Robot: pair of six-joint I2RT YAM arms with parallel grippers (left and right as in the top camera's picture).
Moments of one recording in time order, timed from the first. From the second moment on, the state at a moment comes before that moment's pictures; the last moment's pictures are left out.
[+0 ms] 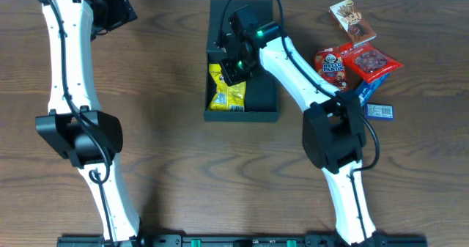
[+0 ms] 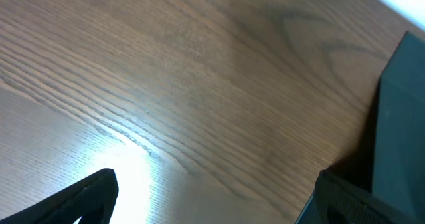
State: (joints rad) left arm 0.11 2.26 2.49 -1.42 0.00 -0.38; right arm 0.48 2.38 2.06 -0.97 -0.36 0.05
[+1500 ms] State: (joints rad) left arm 0.03 2.26 2.49 -1.37 0.00 -0.38; right arm -0.06 2.19 2.24 -0.96 0.10 0.04
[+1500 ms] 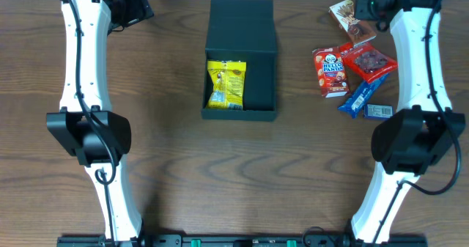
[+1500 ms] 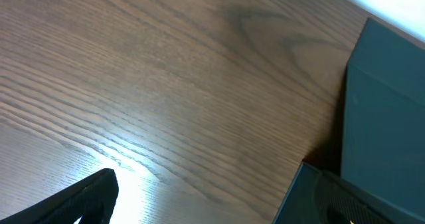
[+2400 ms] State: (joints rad) left arm 0.01 2.26 2.49 -1.37 0.00 -0.38; right arm -0.10 2.56 2.24 -0.38 0.17 -0.02
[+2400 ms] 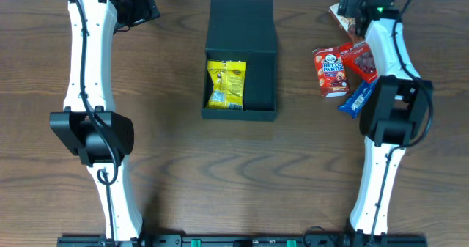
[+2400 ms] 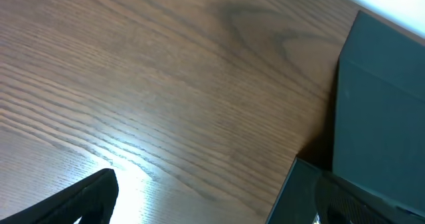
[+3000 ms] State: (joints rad) left arm 0.01 2.26 2.49 -1.36 0.00 -0.38; right arm -0.14 2.60 2.24 -0.44 0.13 -0.06
